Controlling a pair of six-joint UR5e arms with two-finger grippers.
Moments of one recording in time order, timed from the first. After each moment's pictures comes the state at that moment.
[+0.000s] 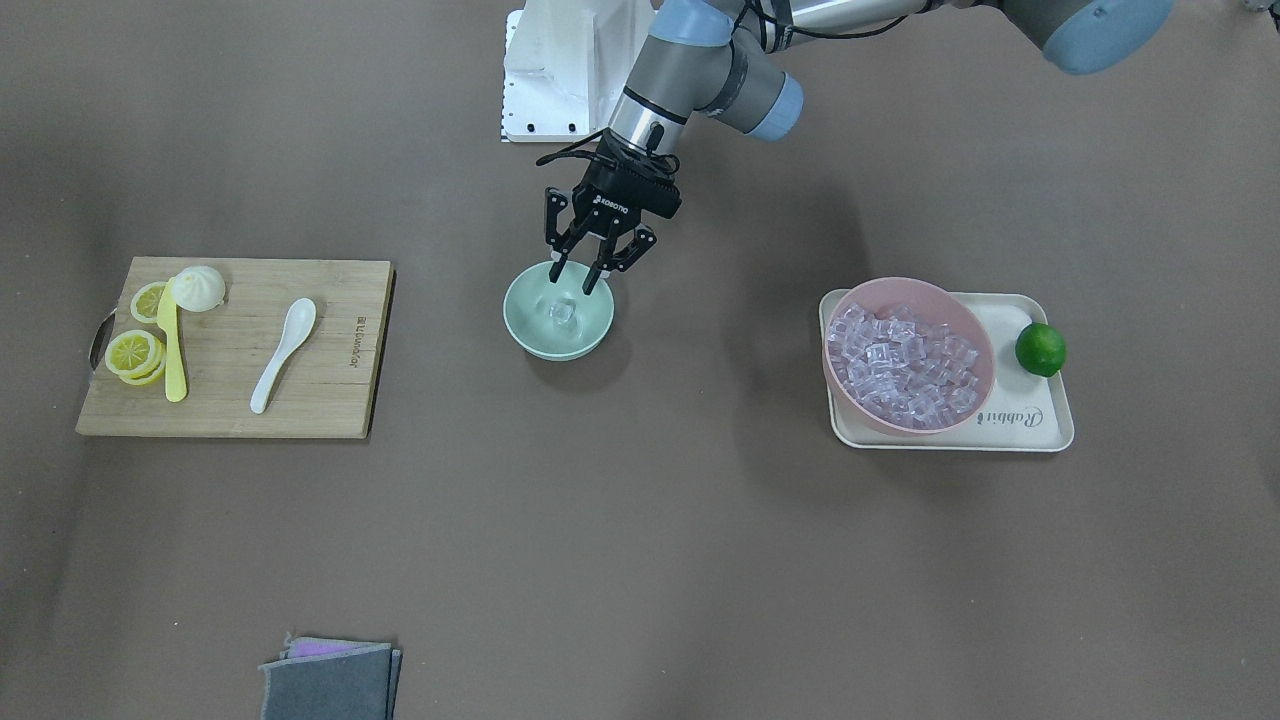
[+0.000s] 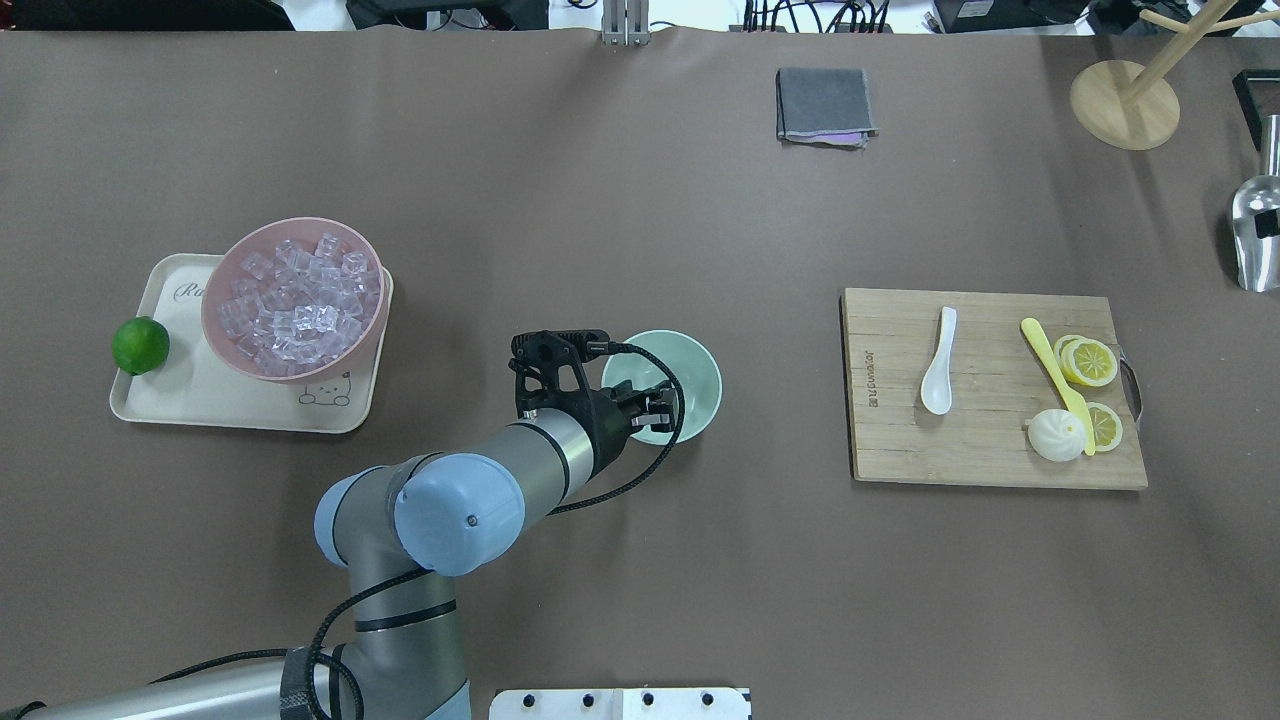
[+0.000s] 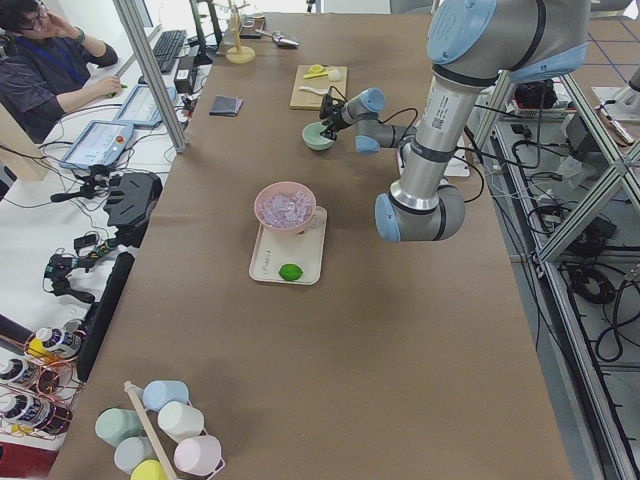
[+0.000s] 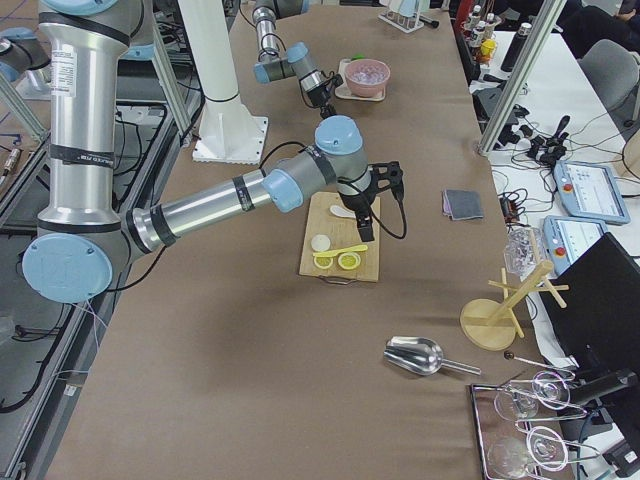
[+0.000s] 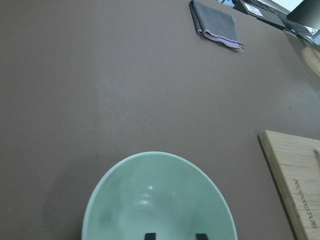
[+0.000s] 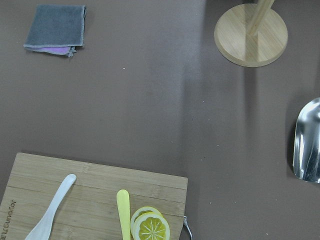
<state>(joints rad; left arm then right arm) -0.27 -2.19 -1.60 -2.31 -1.25 -1.32 1.34 -1.66 2.04 -1.32 2.27 0.50</state>
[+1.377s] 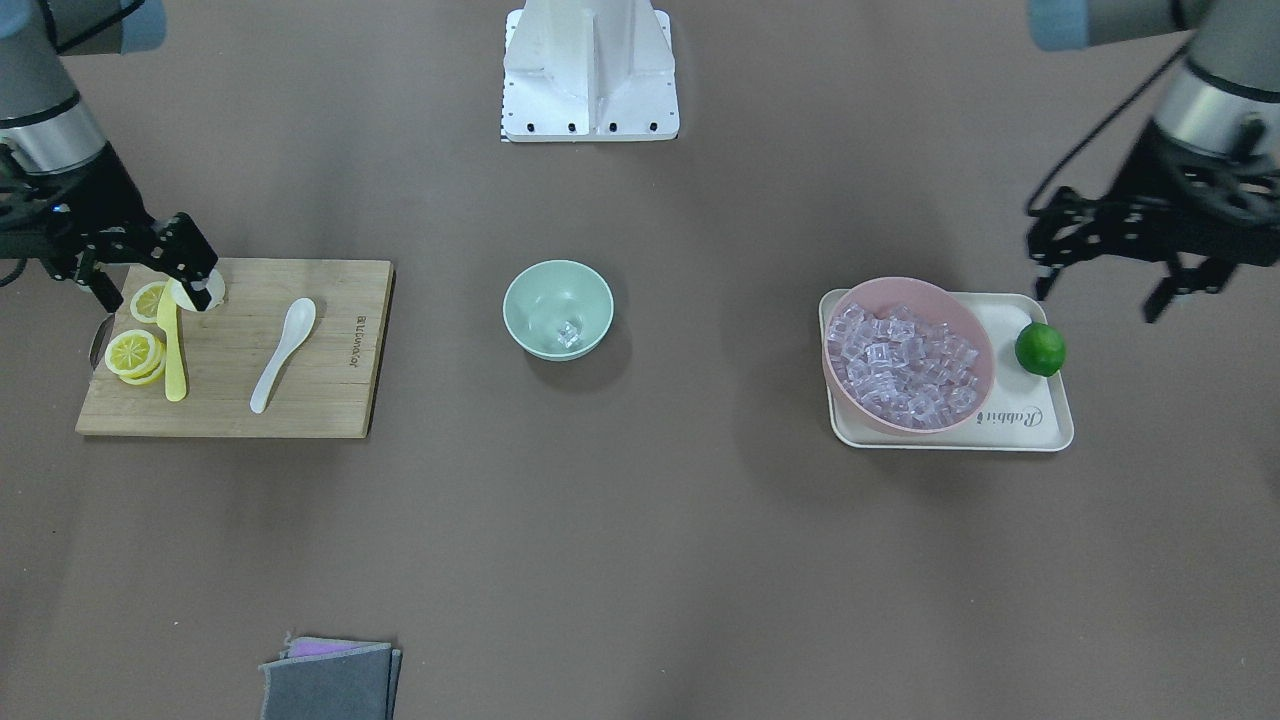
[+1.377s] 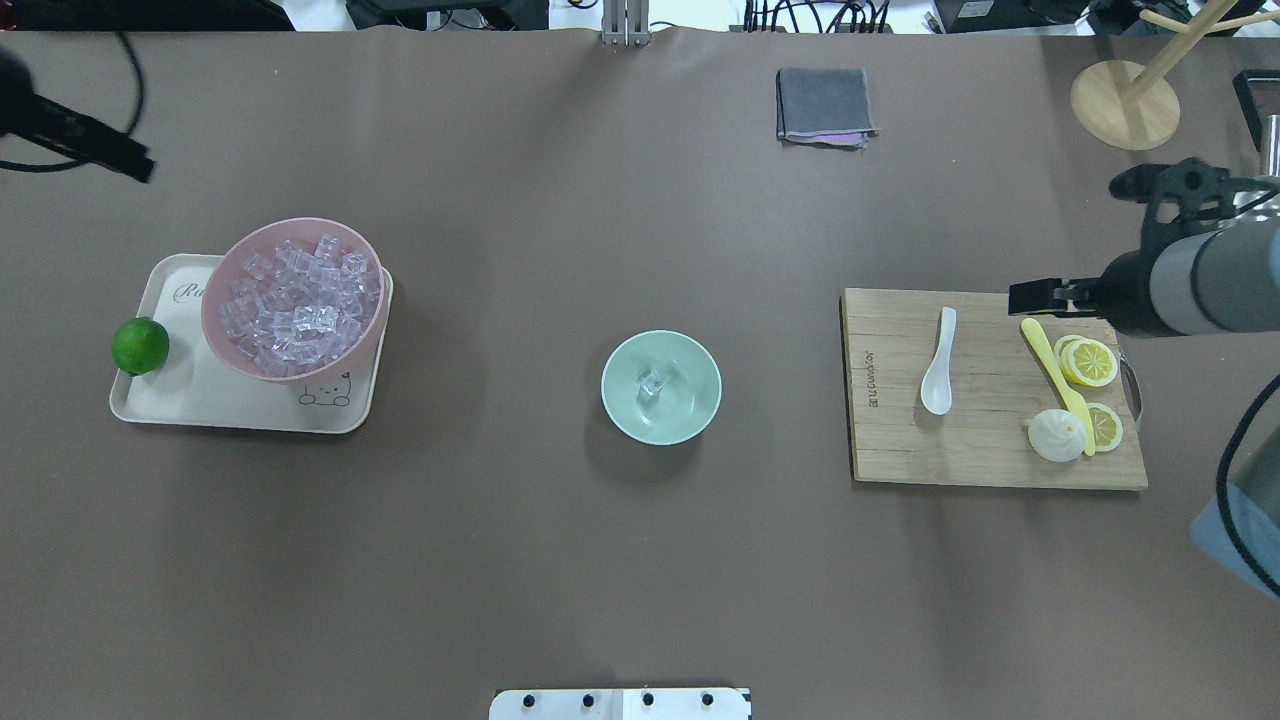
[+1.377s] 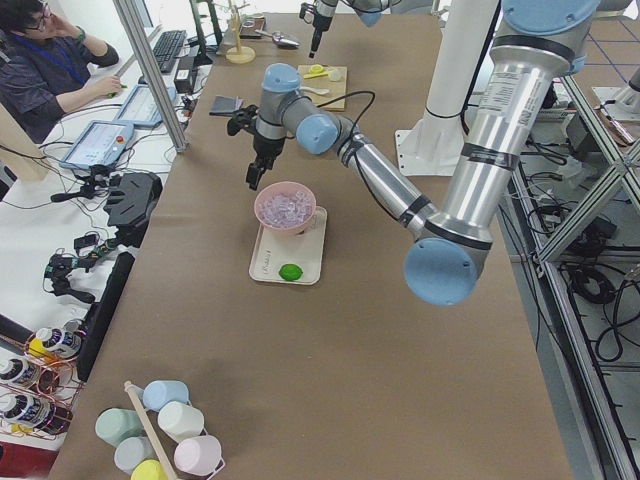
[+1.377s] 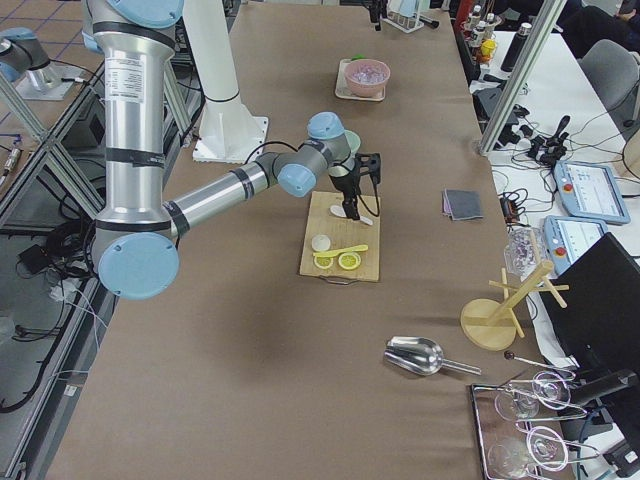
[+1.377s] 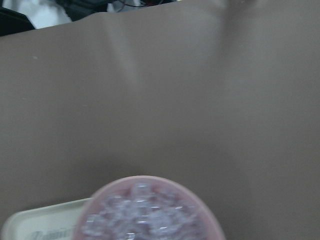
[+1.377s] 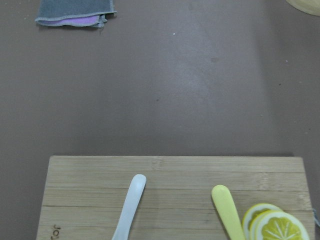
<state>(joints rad) -1.23 -1.80 -1.96 -1.55 -2.13 -0.24 0.78 -1.60 2.03 -1.19 1.78 1.07</state>
